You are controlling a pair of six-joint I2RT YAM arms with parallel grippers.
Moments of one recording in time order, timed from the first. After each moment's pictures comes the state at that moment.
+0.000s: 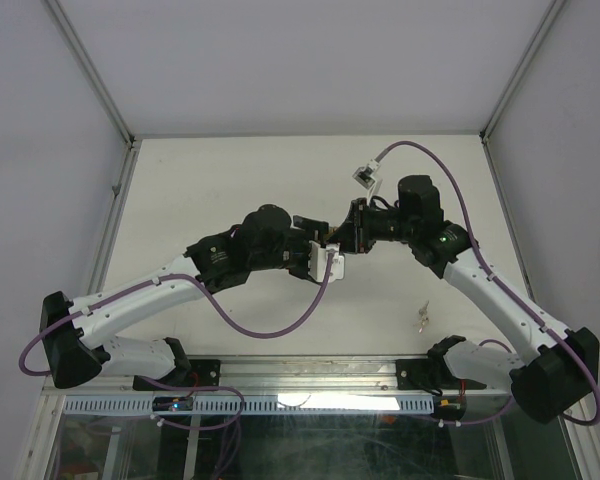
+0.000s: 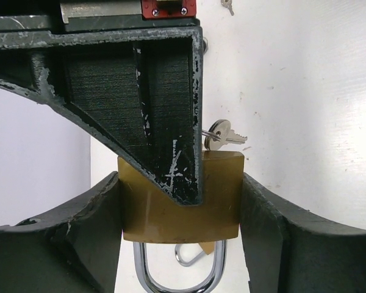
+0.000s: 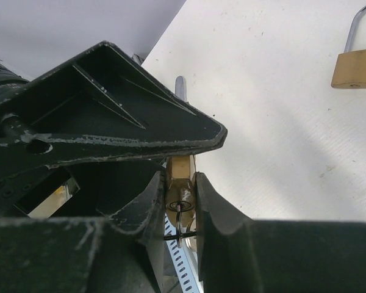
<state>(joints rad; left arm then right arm) -1.02 1.25 1.13 -0.32 0.15 0.85 0.52 1.12 0.95 -0.25 -0.80 0.48</state>
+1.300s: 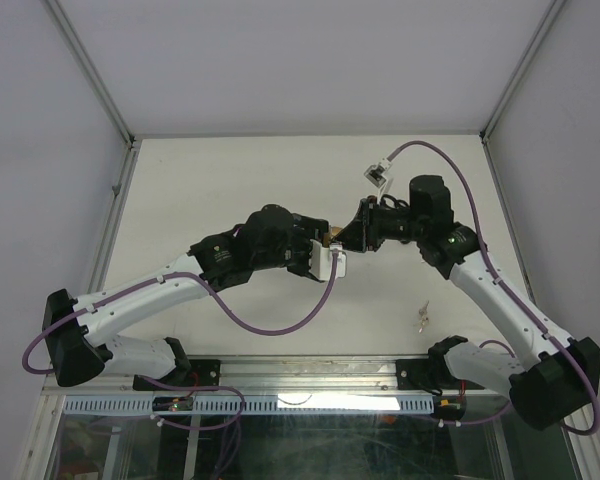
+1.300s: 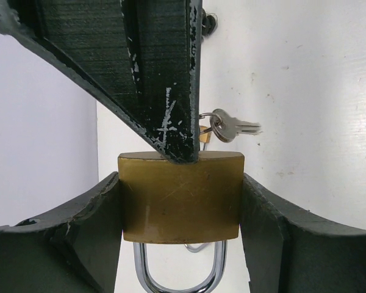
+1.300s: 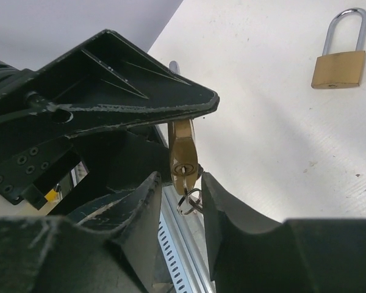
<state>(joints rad) -1.02 1.27 1.13 -0.33 0.09 0.89 0.45 1.08 0.93 -0.27 -0.82 0.45</state>
